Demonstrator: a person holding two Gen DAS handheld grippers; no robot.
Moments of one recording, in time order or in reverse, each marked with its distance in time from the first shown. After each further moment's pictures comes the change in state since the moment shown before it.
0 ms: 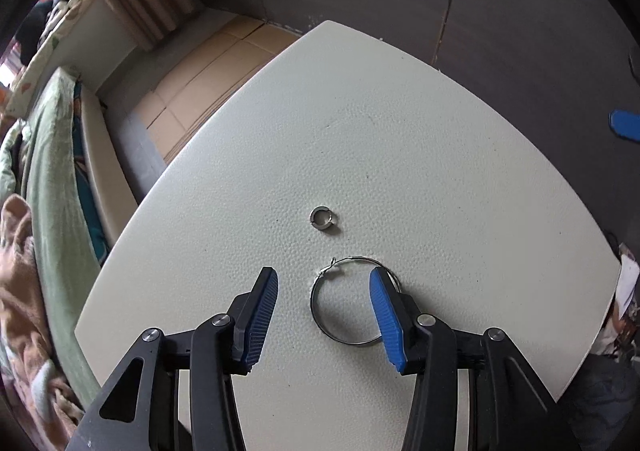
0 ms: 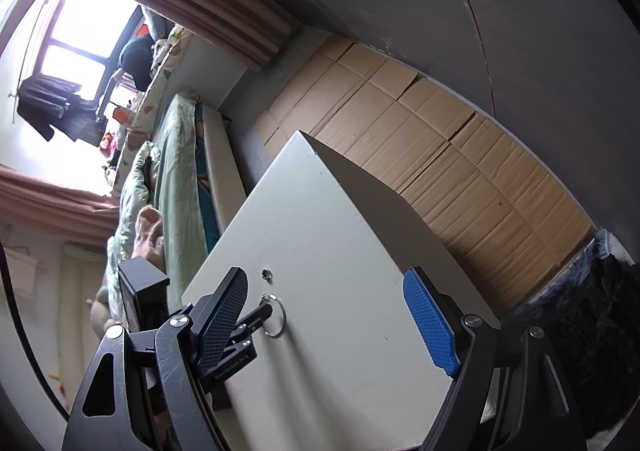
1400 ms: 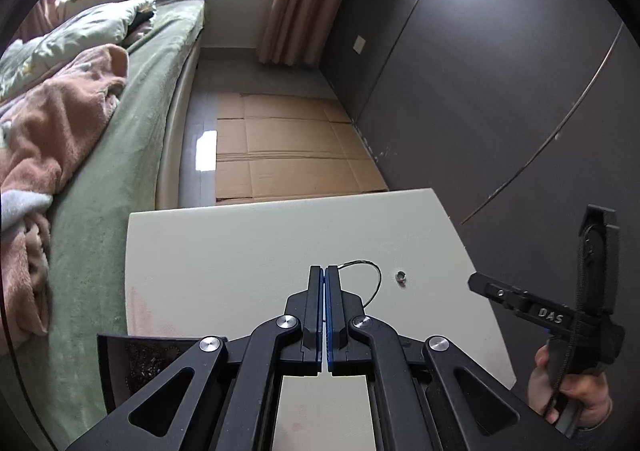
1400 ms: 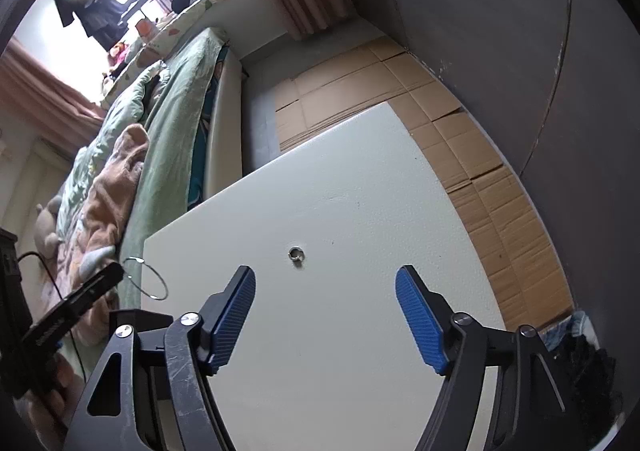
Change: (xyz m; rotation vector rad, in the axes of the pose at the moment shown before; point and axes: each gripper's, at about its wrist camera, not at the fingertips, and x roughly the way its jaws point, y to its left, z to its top) left arm -0.105 0.131 -0.114 -0.692 -0.424 -0.192; right arm 0.062 0.088 -0.025 -0.376 0.027 -0.151
